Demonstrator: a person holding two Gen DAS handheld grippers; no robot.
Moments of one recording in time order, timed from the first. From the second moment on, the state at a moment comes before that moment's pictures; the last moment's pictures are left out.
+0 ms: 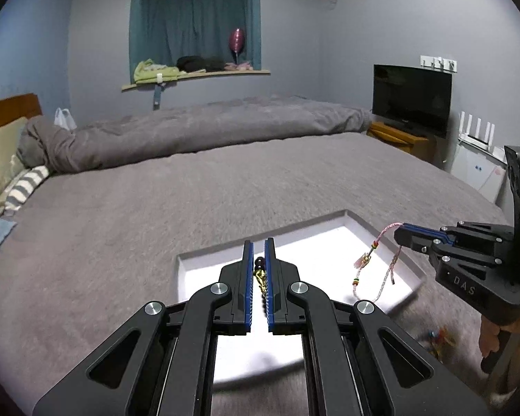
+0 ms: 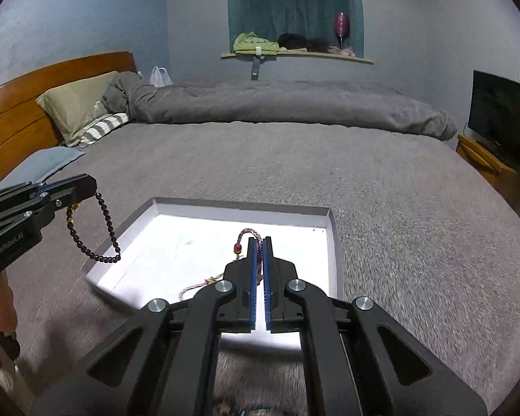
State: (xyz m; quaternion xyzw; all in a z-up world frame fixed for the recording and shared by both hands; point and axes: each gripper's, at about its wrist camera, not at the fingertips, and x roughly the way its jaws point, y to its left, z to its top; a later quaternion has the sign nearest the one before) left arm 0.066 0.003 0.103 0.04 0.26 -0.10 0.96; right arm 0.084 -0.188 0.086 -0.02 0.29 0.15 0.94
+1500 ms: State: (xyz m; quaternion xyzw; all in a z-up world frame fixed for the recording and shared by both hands) left arm 0.112 0.026 0.044 0.03 0.31 -0.05 0.95; right arm 0.121 -0.216 0.061 -0.01 0.31 0.09 0.95
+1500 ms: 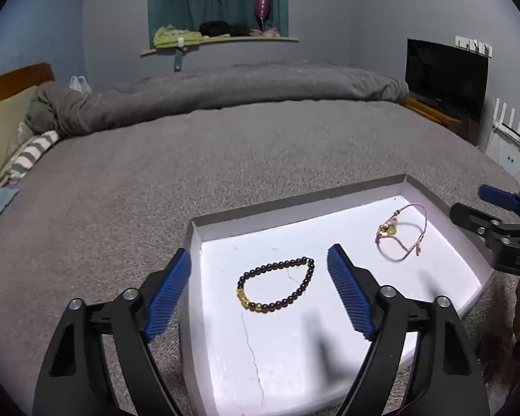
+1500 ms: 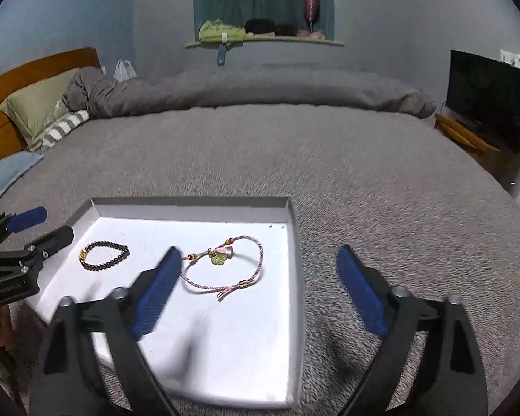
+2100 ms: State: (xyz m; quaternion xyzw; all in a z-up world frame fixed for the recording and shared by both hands) left arm 0.026 0.023 0.055 0.04 0.28 -0.04 0.96; right arm 0.035 -0.236 0.064 -0.01 0.29 0.09 0.95
